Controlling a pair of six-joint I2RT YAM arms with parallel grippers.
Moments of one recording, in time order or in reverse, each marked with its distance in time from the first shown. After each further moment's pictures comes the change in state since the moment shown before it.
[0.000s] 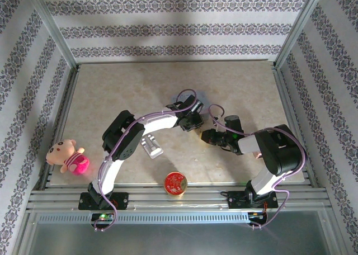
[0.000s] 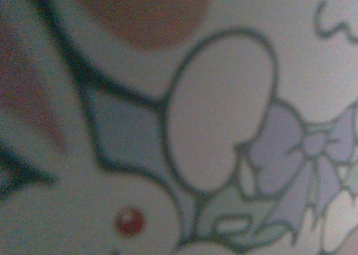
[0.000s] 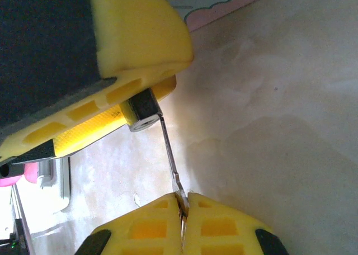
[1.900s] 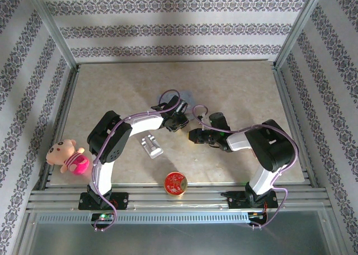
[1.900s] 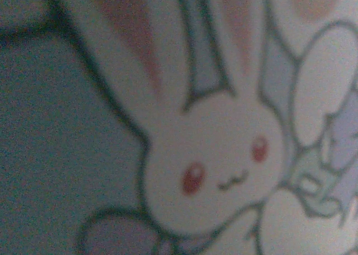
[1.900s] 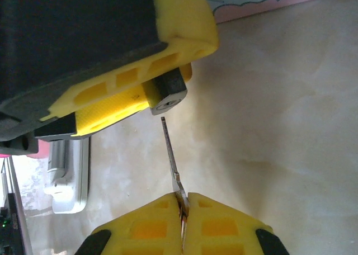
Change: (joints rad) left arm 0.089 -0.153 -0.237 0.068 -0.043 -0.064; right arm 0.180 0.083 0.125 -0.002 0.054 -0.024
